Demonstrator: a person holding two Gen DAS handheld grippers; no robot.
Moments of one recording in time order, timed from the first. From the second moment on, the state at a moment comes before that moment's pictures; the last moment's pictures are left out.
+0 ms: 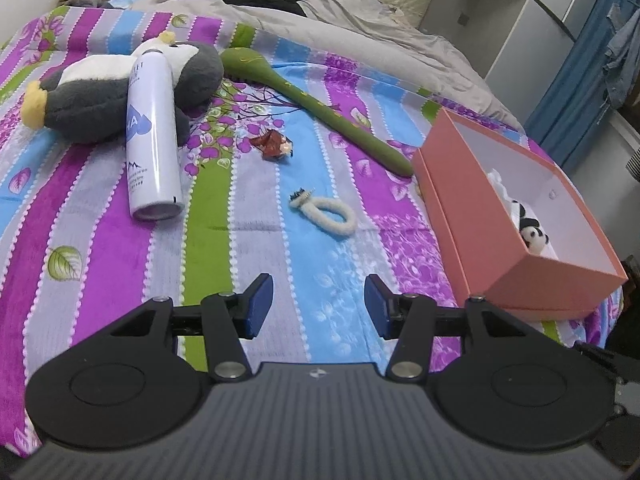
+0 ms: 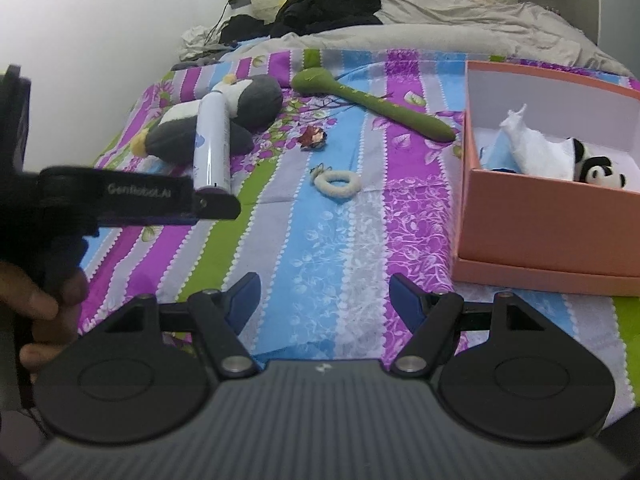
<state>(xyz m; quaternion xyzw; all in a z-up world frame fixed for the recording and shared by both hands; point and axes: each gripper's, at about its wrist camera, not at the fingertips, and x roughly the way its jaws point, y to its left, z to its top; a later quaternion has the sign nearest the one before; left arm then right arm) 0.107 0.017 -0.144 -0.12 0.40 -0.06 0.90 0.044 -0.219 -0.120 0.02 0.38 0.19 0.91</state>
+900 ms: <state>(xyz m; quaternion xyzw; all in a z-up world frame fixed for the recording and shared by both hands) 0.281 0.036 -0.201 -0.15 0.41 -0.05 0.90 0.183 -0.179 -0.177 -0.03 0.39 0.21 0.90</state>
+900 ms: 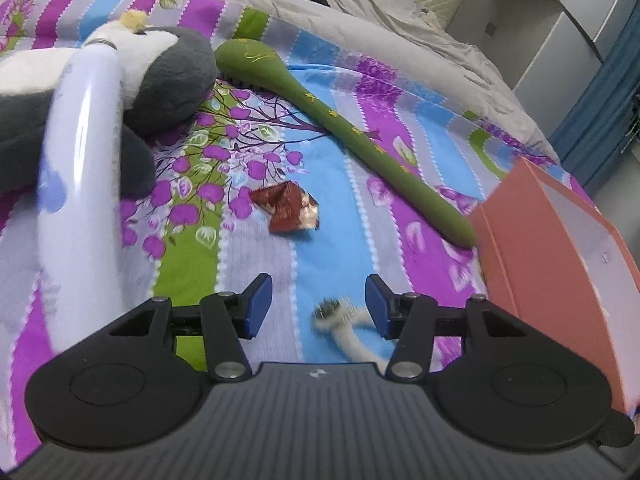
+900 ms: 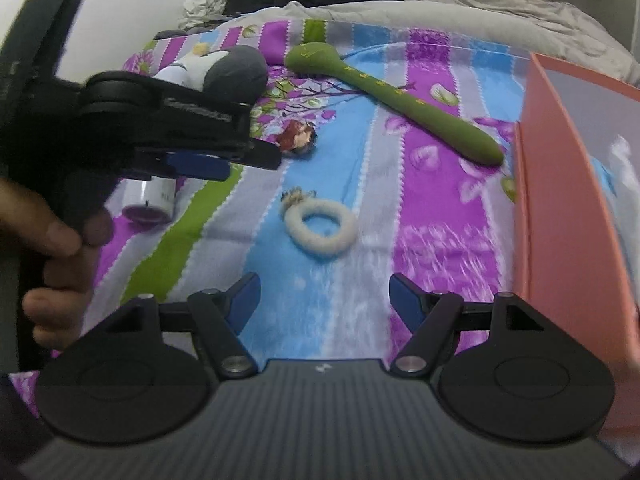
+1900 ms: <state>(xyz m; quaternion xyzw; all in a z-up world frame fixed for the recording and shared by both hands) 0.362 0.047 -0.245 -0.14 0.37 -0.05 0.92 0.235 -0.145 -0.204 -0.07 0.37 0.23 0.90</state>
